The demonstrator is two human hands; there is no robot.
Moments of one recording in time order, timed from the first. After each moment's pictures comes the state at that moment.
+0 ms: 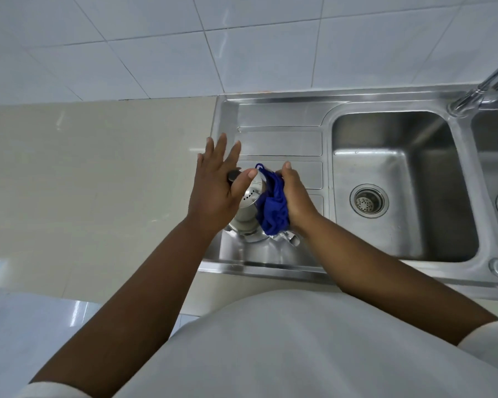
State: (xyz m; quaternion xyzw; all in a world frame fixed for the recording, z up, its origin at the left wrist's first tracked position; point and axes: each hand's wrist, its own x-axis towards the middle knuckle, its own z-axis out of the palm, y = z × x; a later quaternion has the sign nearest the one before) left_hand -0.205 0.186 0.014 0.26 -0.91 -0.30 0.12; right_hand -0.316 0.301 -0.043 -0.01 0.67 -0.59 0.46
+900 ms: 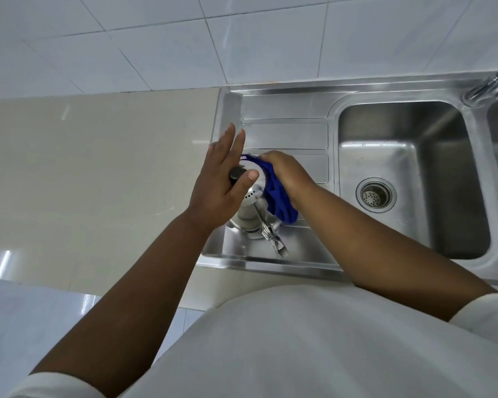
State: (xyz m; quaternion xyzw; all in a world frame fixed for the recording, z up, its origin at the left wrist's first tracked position) left_hand -0.204 0.182 0.013 0.18 -0.92 -0.31 0.13; right_hand -0.335 0.275 -0.005 -0.15 0.70 -0.50 0.48
